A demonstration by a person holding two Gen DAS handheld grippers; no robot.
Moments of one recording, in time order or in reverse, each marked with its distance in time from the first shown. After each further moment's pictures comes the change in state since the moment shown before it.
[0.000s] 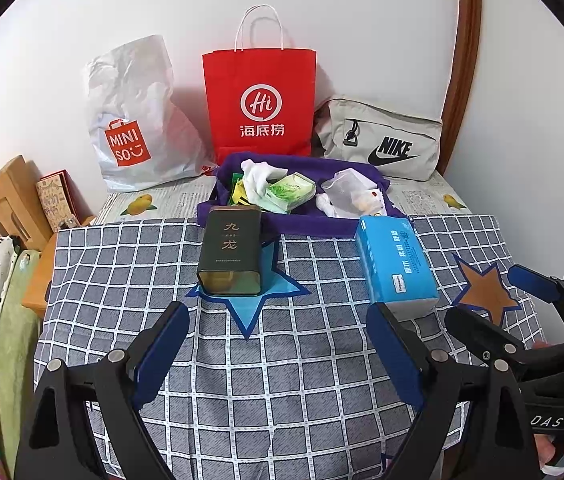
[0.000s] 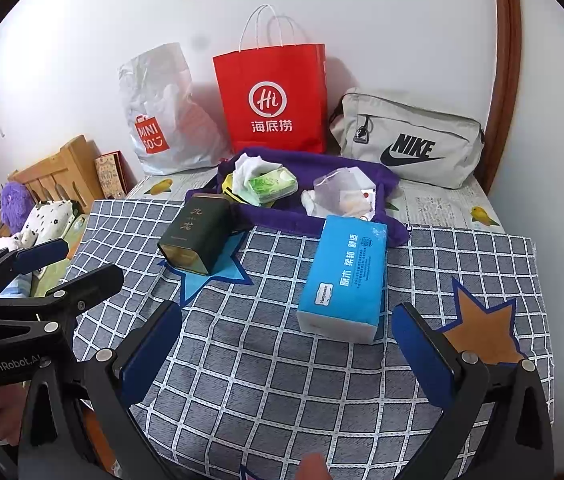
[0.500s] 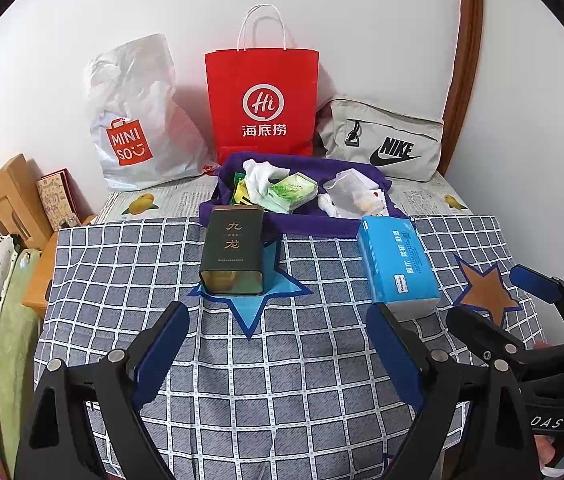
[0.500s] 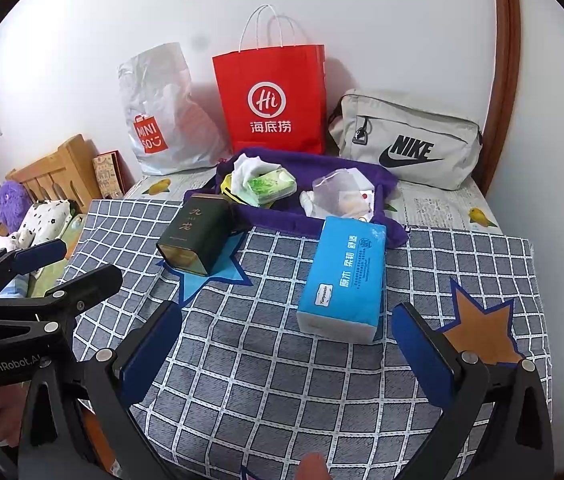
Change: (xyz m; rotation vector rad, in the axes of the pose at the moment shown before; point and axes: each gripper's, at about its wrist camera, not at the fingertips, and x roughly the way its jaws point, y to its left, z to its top) left arm 0.000 0.002 0.000 0.000 0.001 -0.002; right arm -0.001 0.001 -0.001 -0.003 -0.003 -0.008
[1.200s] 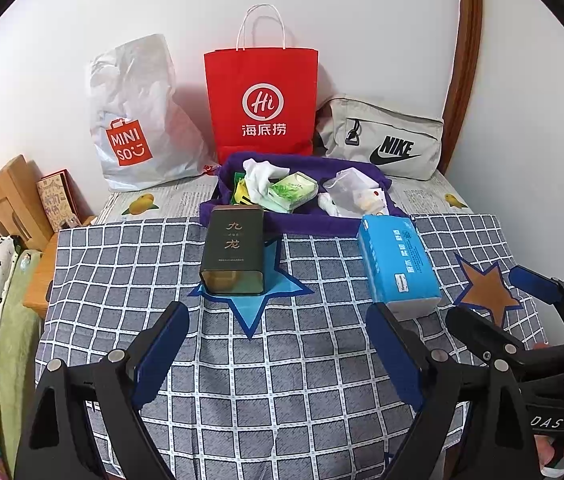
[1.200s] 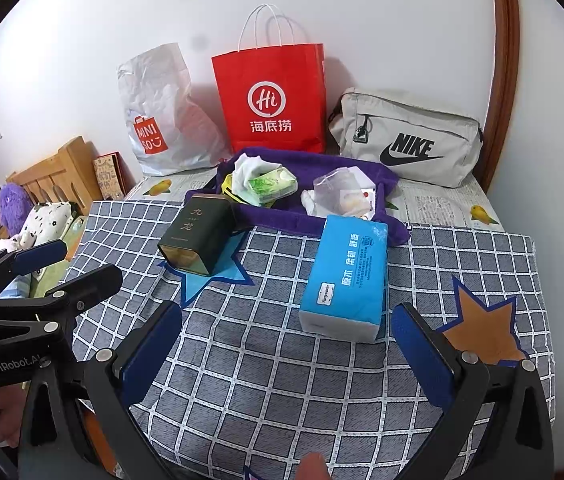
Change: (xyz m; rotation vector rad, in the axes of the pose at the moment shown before) left arm 0.001 0.003 -0.001 -0.001 0.005 0.006; right arm 0.001 0.001 -0.001 0.008 0.003 0.003
